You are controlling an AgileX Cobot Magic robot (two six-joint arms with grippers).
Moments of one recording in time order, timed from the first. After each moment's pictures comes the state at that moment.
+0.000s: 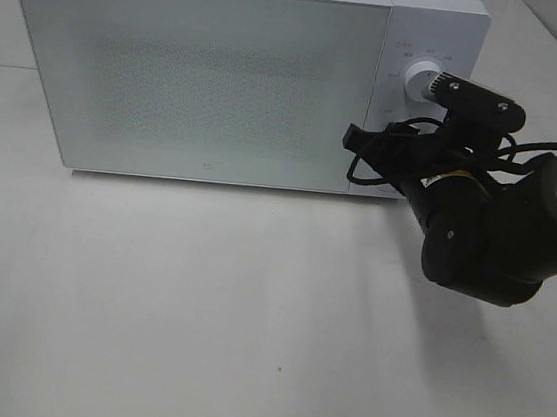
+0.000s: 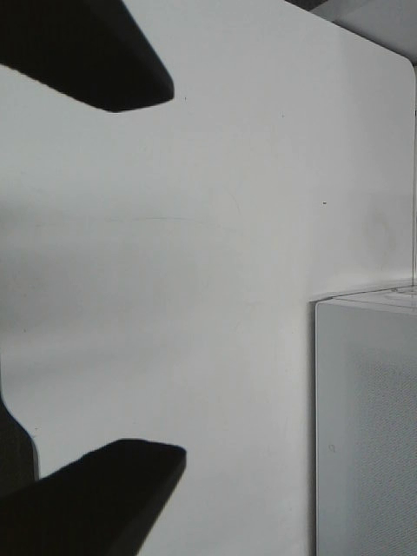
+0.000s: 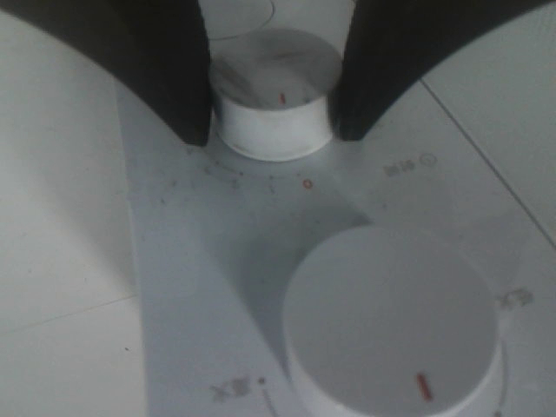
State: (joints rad) left arm -0.03 0.00 -0.52 -0.07 1.07 -0.01; right arm 0.56 1.99 -0.74 0.65 -1.08 0.05
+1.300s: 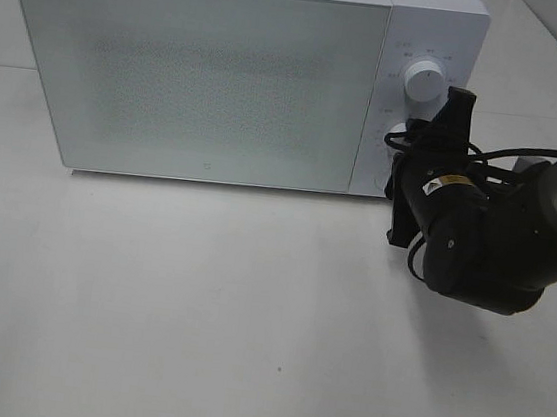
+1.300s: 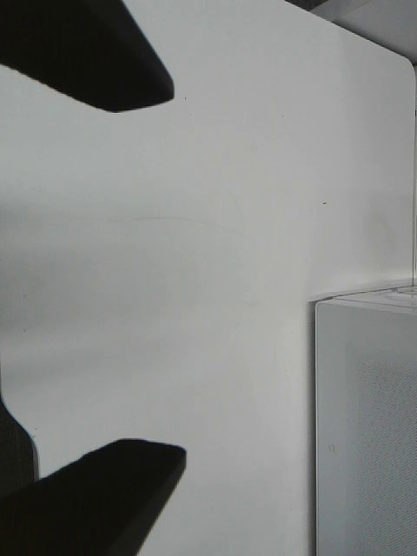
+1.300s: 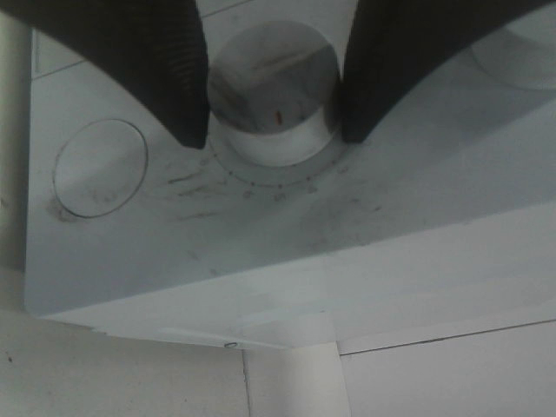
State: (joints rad) left arm -0.03 0.00 -0.52 -0.07 1.07 -0.01; right arm 0.56 2.00 -0.72 0.64 -1.11 1.50
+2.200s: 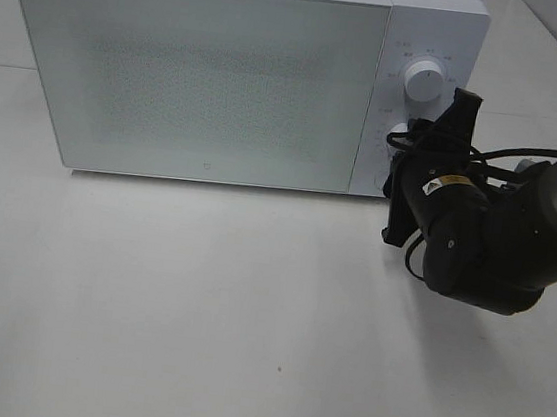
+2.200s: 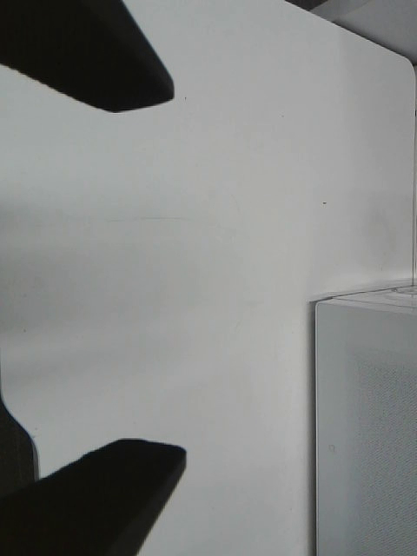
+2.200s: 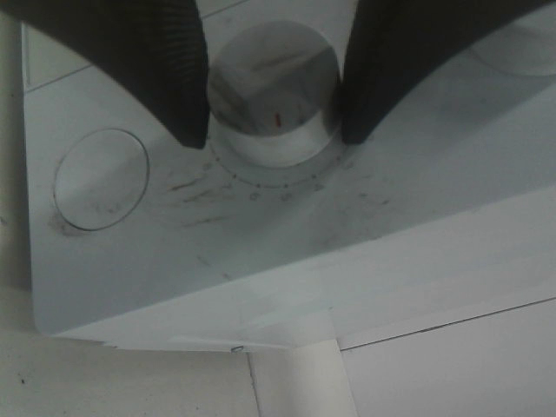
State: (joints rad) left arm -0.03 0.00 -0.52 -0.07 1.07 -0.01; right arm 0.56 2.00 -0.72 0.64 -1.11 1.55
